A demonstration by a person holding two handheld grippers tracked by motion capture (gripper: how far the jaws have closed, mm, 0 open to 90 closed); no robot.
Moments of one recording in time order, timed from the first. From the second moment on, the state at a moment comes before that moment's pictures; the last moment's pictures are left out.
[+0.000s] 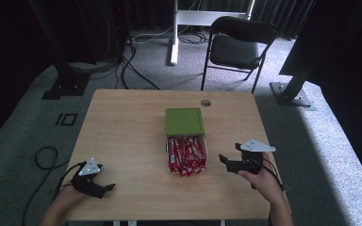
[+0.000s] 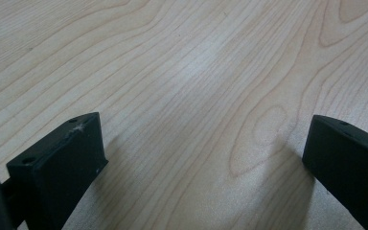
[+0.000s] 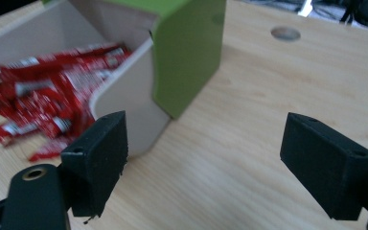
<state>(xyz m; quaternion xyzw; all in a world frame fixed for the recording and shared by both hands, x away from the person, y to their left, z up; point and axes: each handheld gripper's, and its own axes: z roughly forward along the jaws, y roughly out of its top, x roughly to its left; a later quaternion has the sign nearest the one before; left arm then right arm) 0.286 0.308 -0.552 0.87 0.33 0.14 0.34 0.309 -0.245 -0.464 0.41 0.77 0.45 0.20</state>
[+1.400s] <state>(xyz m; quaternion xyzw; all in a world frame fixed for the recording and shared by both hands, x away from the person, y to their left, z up) 0.286 0.309 -0.552 0.87 0.33 0.14 0.34 0.322 -0.120 -0.450 0.35 0.79 0.48 0.16</state>
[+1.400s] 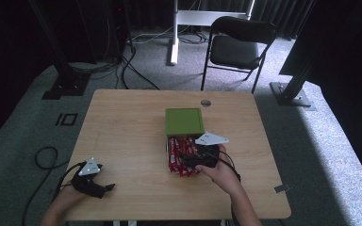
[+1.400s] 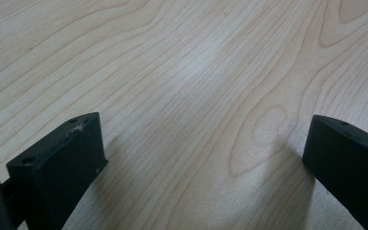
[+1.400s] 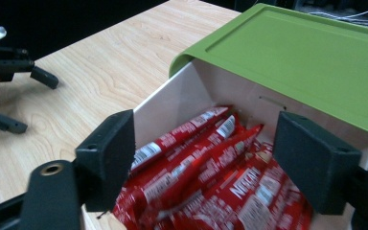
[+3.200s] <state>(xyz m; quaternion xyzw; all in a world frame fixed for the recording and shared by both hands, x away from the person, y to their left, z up) 0.286 0.308 -0.552 0.87 0.33 0.14 0.34 0.322 -0.100 -0.463 0.46 0.76 0.44 0.16</state>
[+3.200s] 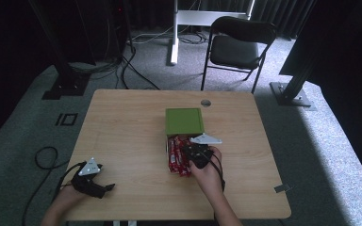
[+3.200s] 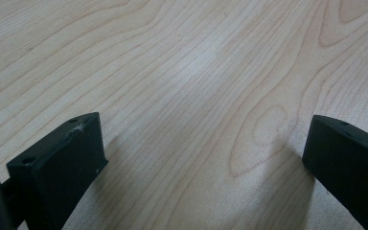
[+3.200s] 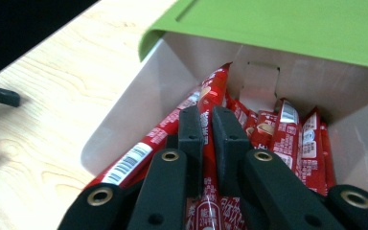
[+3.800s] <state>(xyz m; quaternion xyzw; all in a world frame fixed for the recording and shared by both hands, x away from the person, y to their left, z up) 0.286 0.308 -0.552 0.87 0.33 0.14 0.34 0.289 -0.120 -0.438 0.43 0.76 0.47 0.14</state>
